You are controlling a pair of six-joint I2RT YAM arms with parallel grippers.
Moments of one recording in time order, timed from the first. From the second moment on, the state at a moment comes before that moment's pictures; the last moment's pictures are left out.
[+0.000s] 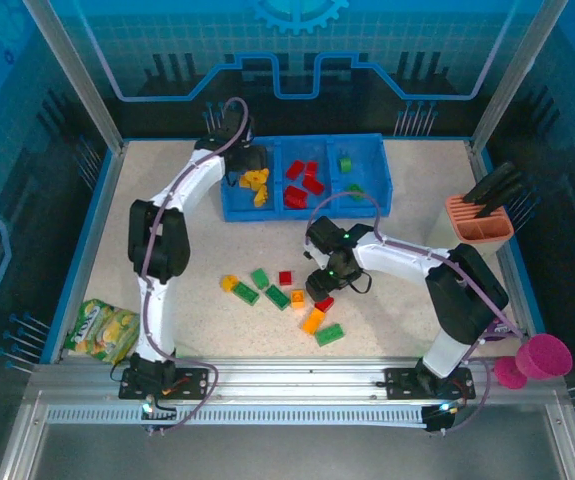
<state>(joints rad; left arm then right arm) -0.25 2.15 1.99 -0.66 -0.07 -0.34 0.71 1.68 1.07 -0.80 -0.05 0.12</state>
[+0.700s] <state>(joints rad) -0.25 1.82 1.78 -0.61 -0.05 -0.32 0.78 1.68 1.01 -0.79 -0.05 0.12</state>
